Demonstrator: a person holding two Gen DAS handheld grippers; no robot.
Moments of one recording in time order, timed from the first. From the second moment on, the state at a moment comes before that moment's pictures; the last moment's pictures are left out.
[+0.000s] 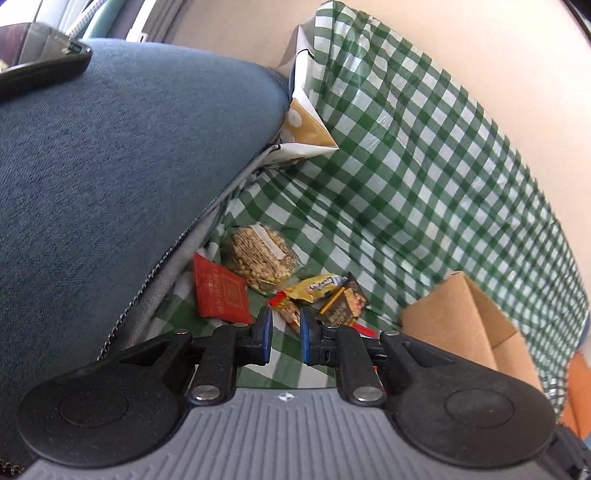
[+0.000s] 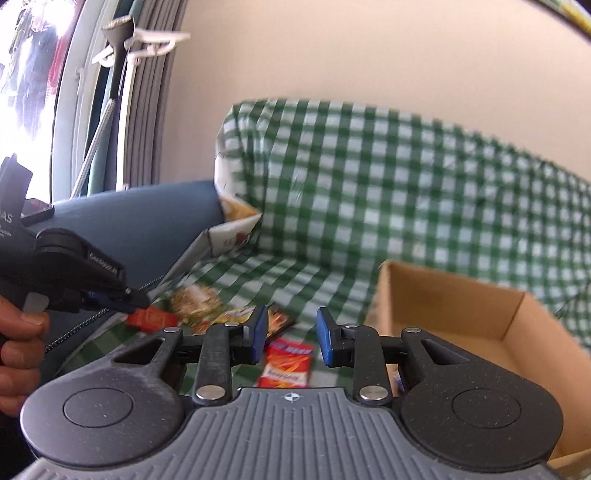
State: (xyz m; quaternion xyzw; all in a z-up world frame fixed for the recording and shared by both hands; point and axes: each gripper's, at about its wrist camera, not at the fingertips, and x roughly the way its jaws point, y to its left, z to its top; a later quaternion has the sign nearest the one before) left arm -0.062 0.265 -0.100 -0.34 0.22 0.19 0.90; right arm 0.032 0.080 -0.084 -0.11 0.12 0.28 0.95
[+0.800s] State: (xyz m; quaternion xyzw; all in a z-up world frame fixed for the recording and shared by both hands) left arm -0.006 0.266 -0.142 -0.23 0.28 0.33 0.87; right arm 0.158 0.147 -0.172 -0.12 0.32 0.22 0.91
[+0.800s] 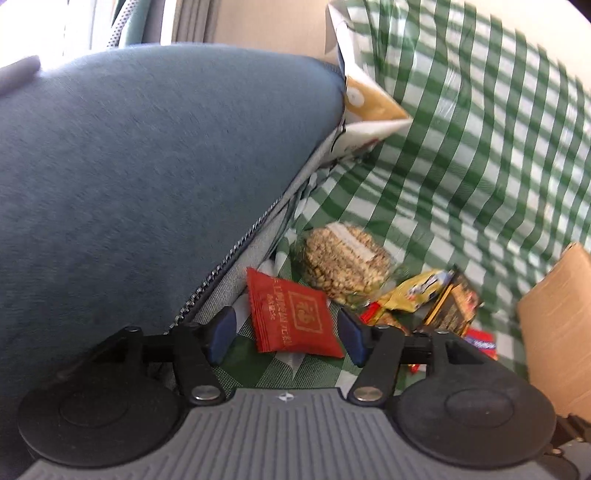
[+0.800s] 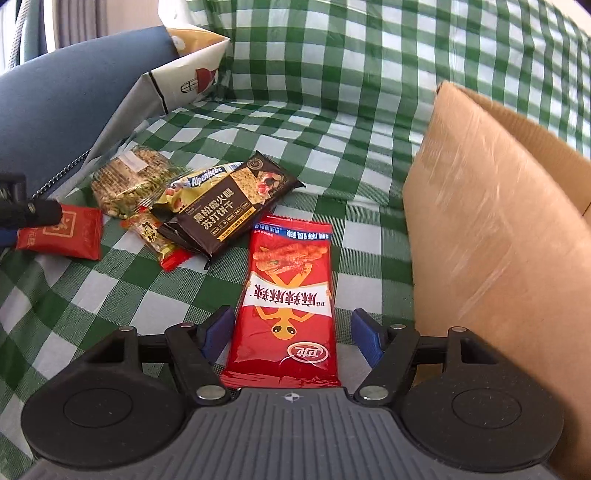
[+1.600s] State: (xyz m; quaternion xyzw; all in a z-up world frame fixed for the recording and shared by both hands) left arm -0.031 0.247 -0.122 -0.20 0.20 0.27 0.92; right arm 0.053 0.102 -0.139 -0.15 0.29 0.31 0.89
